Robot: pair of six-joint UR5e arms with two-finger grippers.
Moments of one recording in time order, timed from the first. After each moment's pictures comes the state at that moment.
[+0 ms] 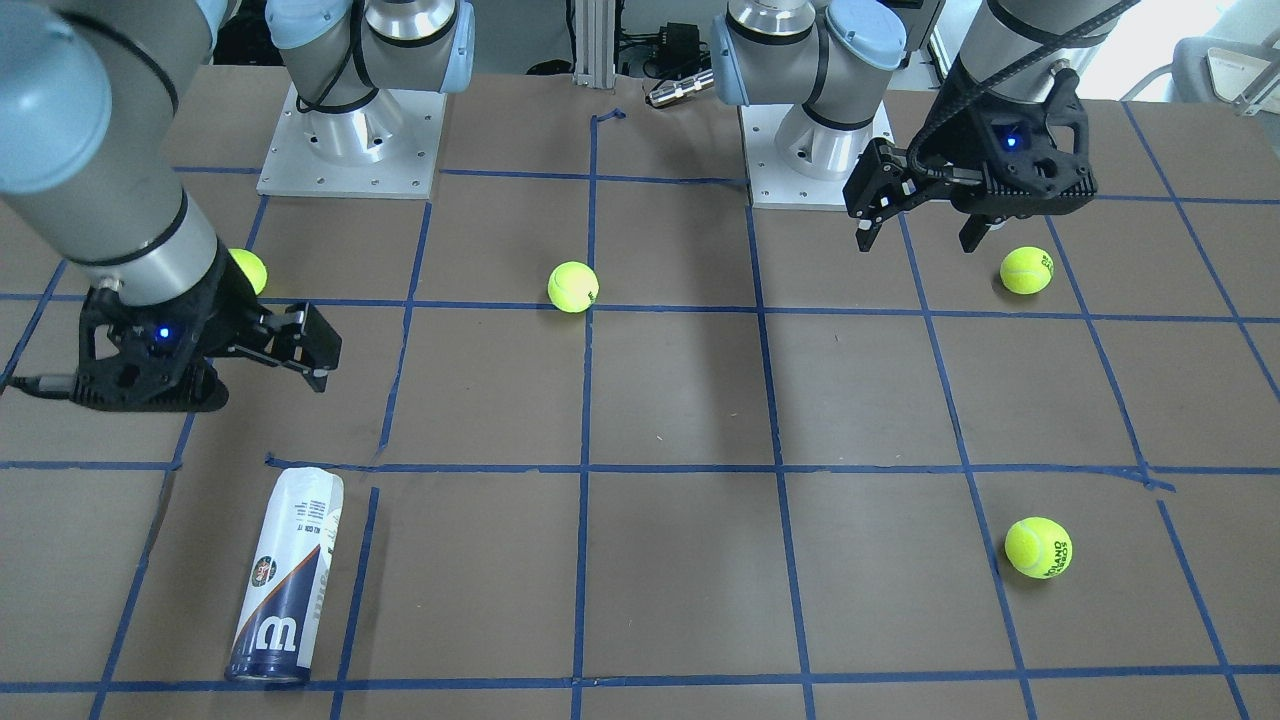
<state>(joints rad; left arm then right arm) -1.49 -1.51 -1.59 -1.58 1.58 0.06 1.51 -1.33 1.50 -1.74 -1.58 -0.07</state>
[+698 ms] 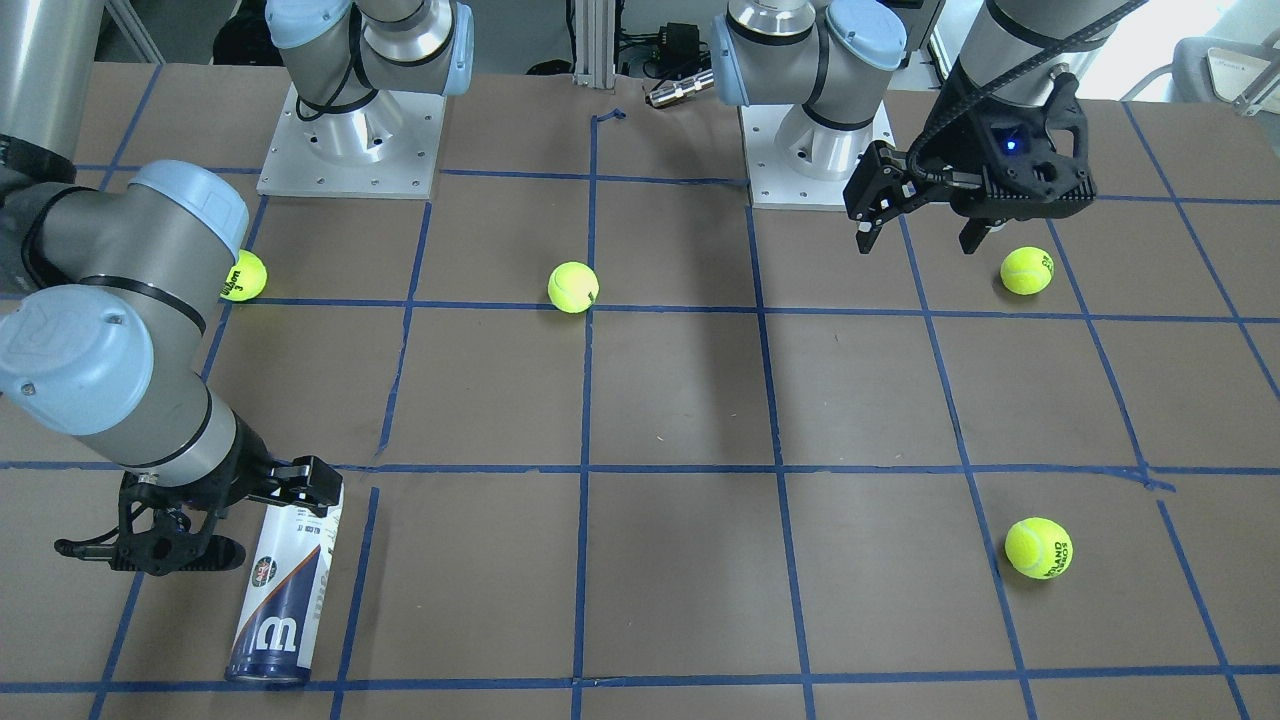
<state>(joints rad) -1.49 -1.51 -1.60 -1.58 1.58 0.05 1.49 -1.12 1.51 -1.94 -1.58 -0.09</state>
